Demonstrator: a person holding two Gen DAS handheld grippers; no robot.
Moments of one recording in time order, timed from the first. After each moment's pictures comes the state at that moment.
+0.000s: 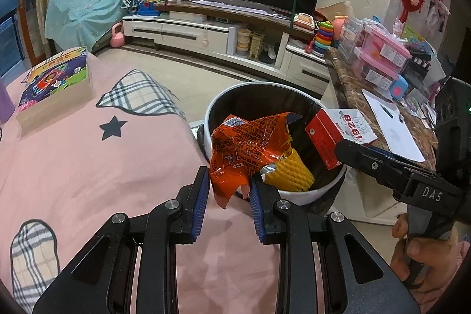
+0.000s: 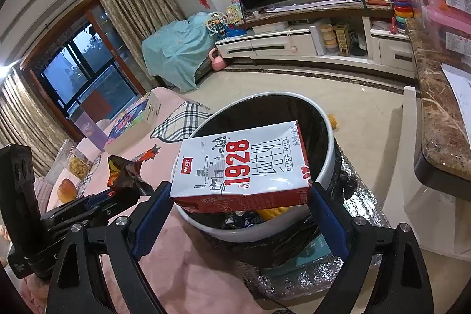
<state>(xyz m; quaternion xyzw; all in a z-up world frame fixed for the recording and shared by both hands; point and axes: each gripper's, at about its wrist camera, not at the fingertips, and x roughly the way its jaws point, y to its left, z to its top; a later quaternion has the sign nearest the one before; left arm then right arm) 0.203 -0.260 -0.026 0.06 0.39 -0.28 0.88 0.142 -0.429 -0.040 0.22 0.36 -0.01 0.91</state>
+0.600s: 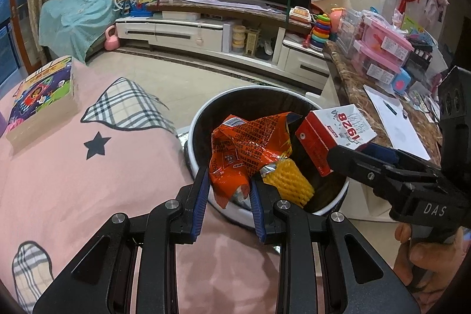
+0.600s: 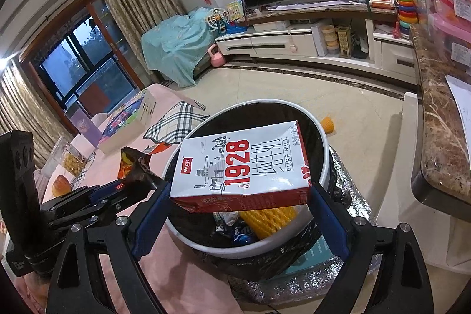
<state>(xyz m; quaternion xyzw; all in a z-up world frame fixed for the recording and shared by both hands) 0.220 -0.291 -0.027 0.08 0.39 -0.29 0.87 0.160 -0.439 -0.041 0.20 0.37 0.00 0.91</state>
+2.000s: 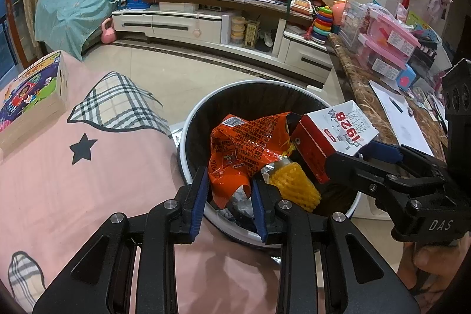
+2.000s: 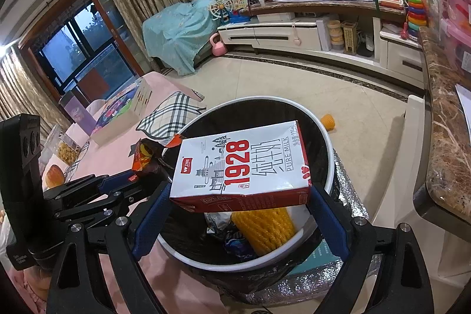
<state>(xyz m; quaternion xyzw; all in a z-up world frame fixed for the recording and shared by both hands) 0.238 -0.307 -0.040 0.09 0.41 -0.29 0.86 0.181 -0.445 -0.048 0.18 0.40 0.01 0.90</state>
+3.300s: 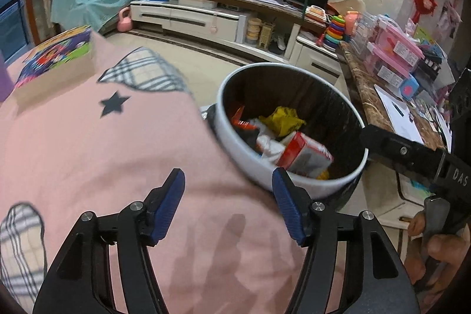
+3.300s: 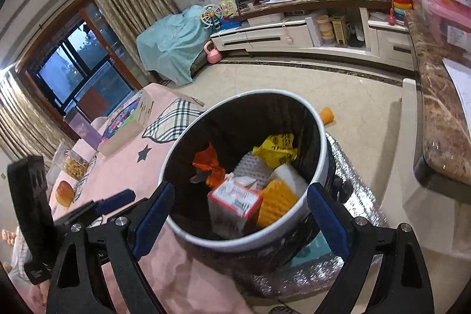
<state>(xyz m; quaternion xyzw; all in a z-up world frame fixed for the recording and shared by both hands) 0.205 -0.249 -0.052 0.04 0.41 -0.26 0.87 0.150 -0.439 -0.048 0.24 0.38 -0.01 0.89</state>
